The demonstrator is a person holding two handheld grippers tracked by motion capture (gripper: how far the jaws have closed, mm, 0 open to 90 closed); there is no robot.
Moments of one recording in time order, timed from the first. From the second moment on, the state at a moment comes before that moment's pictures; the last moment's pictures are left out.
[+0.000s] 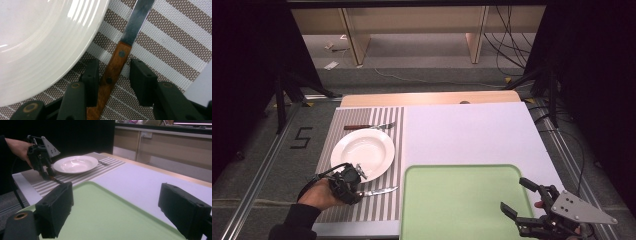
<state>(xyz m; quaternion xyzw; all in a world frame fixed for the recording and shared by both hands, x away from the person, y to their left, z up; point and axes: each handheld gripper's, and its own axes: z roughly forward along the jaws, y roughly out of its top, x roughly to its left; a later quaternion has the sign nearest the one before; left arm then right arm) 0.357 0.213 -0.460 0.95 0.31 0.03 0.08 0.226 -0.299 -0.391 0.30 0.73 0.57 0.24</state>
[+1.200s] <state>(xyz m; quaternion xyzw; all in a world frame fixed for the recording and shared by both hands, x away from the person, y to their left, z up) 0.351 0.160 -0.411 0.90 0.33 -0.04 0.28 0.226 -0.300 -0.390 0.31 0.73 0.56 0.24</state>
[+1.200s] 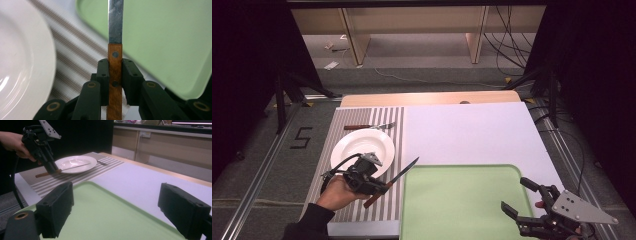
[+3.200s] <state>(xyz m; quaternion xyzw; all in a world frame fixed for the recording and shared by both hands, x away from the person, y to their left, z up) 0.332 0.027 -0.459 0.94 0.25 -0.14 0.20 0.224 -0.298 -0.390 0.30 0.73 0.57 0.24</state>
